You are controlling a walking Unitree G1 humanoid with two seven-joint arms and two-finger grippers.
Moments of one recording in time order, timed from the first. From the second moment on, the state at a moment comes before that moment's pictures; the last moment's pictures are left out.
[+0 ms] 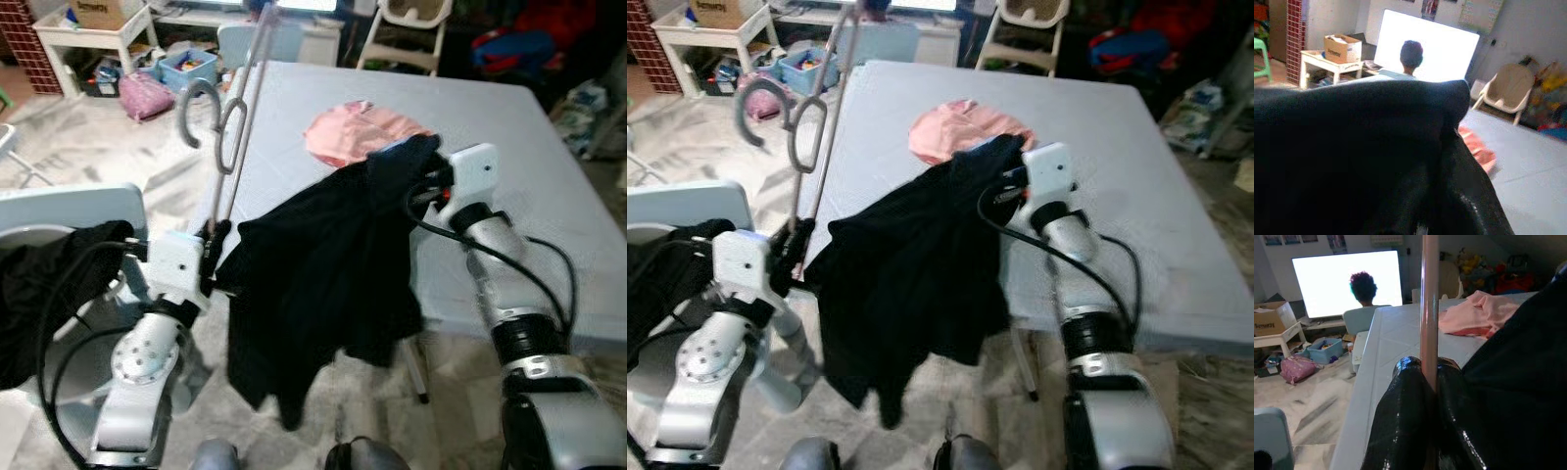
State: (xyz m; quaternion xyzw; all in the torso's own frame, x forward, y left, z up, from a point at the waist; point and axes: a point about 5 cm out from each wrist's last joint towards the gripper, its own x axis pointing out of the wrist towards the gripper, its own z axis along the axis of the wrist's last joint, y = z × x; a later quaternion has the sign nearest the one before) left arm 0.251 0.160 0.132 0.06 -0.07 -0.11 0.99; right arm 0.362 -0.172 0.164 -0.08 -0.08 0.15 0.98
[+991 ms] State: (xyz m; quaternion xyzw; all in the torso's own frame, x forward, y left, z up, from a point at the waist) left arm 0.249 0.162 0.134 0.06 -0.10 -0.06 0.99; right arm 0.397 -0.168 0.464 -0.11 -0.28 -0.03 0.95
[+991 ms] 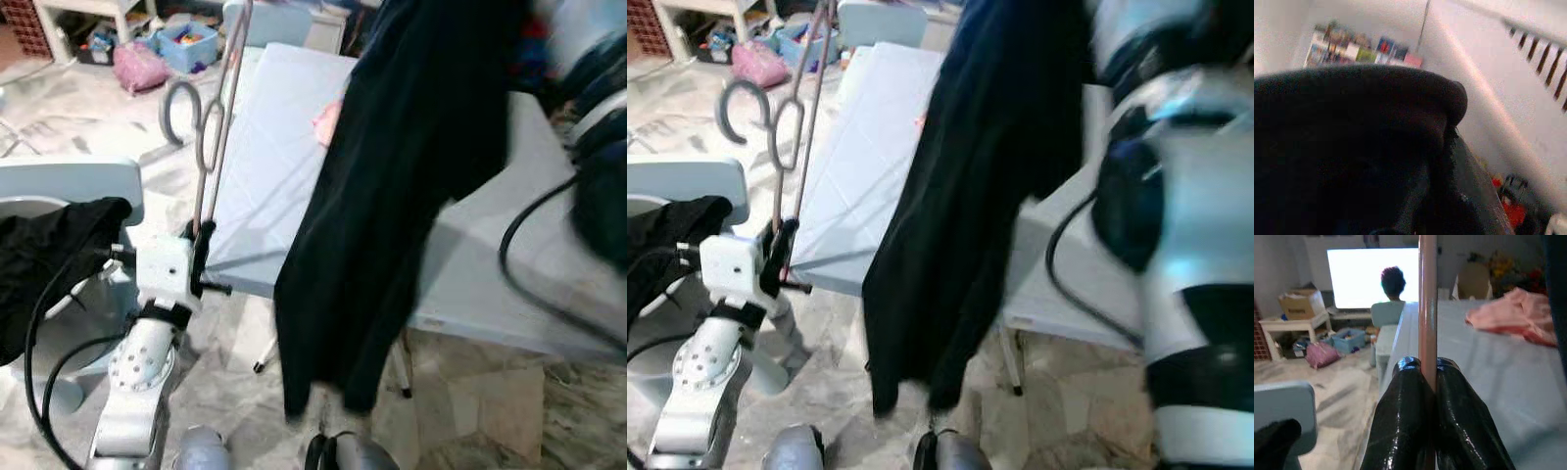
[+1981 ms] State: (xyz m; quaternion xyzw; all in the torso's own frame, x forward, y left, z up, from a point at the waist) left arm 0.245 0.153 0.125 0.06 -0.08 -0.10 0.99; right arm 0.400 -0.192 0.168 -0.19 0.06 0.12 0.97
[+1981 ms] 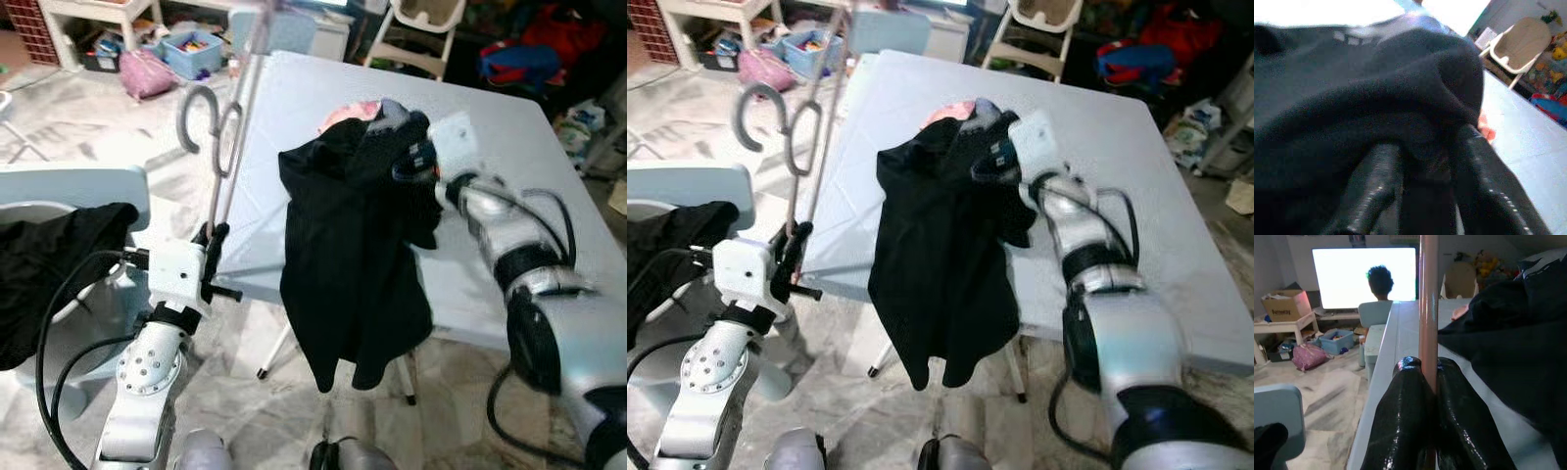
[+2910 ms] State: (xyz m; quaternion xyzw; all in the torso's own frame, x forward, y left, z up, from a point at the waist) left arm 0.251 0.146 0.116 0.07 -0.05 -0.15 0.99; right arm 0.355 -0.207 0.161 -0.16 0.06 0.42 0.89
